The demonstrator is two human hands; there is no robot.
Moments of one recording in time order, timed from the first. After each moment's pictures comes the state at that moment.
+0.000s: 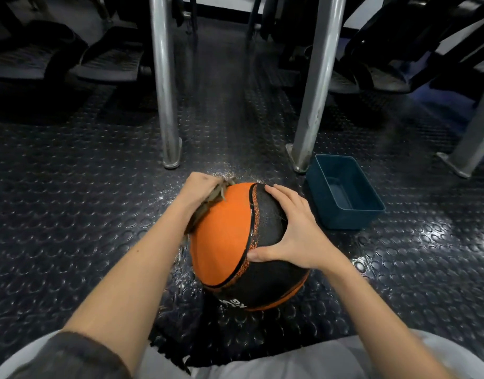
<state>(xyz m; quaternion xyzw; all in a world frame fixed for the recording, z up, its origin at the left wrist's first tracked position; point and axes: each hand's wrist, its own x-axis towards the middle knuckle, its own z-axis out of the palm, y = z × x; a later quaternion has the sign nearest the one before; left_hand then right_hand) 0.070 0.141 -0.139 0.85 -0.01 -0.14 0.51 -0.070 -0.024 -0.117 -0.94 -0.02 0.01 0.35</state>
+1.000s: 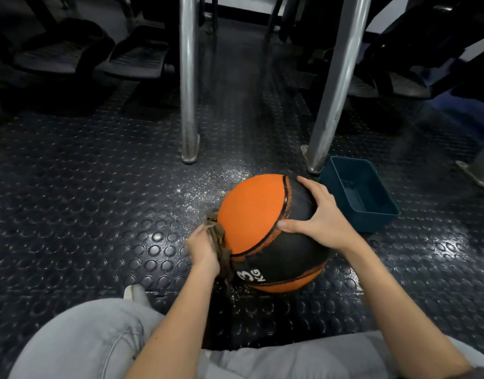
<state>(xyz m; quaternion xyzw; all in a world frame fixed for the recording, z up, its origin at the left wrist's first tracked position) -0.010 0.150 -0.222 0.42 0.36 -0.08 0.83 -0.056 -0.043 -0.120 -0.92 0.04 0.01 0.40</state>
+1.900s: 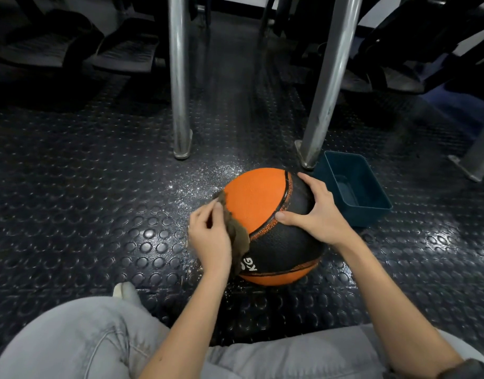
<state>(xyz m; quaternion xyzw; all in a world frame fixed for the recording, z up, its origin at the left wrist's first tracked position) -0.043 0.123 -0.188 0.66 0.18 0.14 0.71 -0.059 -0.050 -0.124 -0.91 0.07 -0.01 0.41</state>
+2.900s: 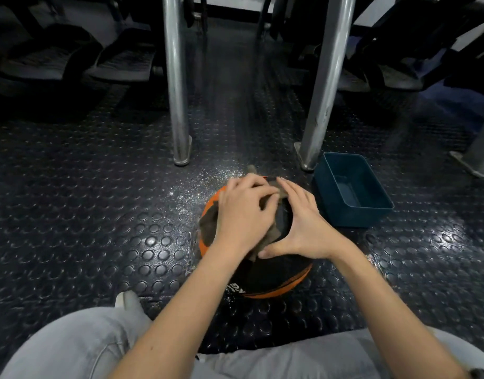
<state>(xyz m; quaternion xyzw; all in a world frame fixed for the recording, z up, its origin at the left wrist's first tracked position) -0.029 0.110 -0.121 0.87 -0.20 0.16 0.41 -0.069 -0.028 -0.111 -0.95 -0.04 0.07 0.31</state>
